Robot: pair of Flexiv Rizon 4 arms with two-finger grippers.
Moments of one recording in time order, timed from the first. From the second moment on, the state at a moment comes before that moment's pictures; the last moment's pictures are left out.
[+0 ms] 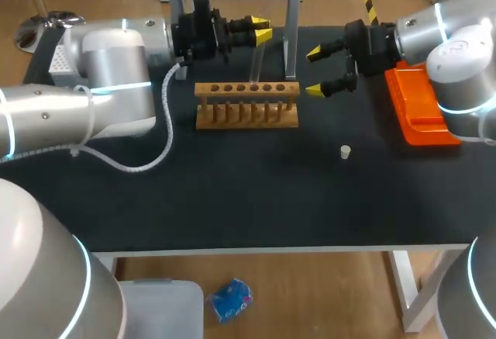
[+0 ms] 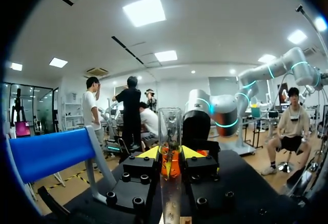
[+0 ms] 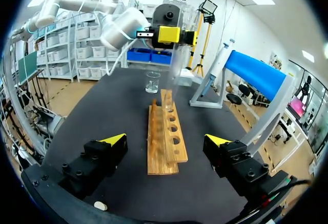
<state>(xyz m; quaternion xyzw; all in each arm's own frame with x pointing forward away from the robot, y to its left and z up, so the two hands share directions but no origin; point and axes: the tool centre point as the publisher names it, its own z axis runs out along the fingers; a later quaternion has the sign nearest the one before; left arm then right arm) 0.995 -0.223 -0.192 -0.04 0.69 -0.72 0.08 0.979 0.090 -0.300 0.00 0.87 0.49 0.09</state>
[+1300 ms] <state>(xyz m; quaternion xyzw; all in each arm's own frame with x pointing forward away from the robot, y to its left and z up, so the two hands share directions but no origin) 1.016 -0.225 -0.188 -0.09 0.68 -0.72 0.06 0.979 0.090 -0.300 0.00 0.87 0.49 0.09</state>
